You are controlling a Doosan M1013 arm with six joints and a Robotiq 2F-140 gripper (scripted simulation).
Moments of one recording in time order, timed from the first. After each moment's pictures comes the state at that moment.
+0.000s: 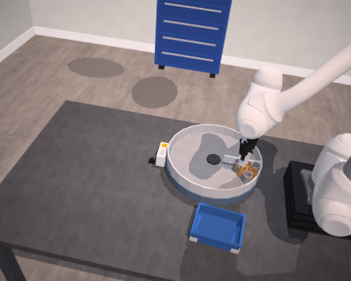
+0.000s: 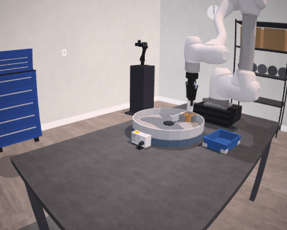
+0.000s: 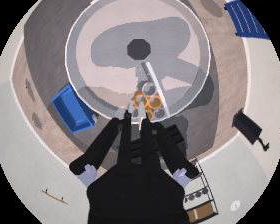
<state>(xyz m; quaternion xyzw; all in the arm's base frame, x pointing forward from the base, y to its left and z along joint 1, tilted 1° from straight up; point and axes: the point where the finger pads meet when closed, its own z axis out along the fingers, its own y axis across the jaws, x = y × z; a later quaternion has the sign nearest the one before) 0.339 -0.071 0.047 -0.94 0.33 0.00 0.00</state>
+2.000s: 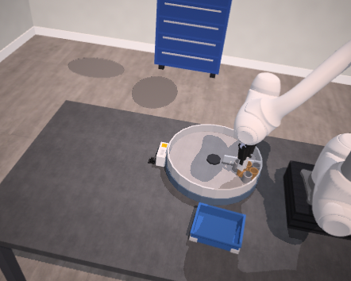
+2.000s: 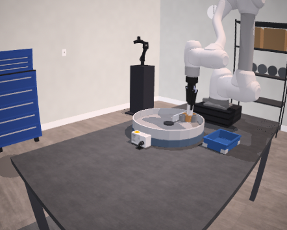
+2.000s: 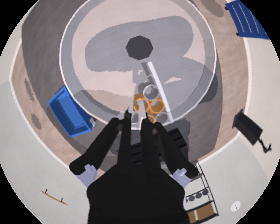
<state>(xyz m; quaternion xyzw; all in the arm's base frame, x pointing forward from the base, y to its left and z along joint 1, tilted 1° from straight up) 0.339 -0.071 0.021 -0.94 0.33 0.00 0.00</state>
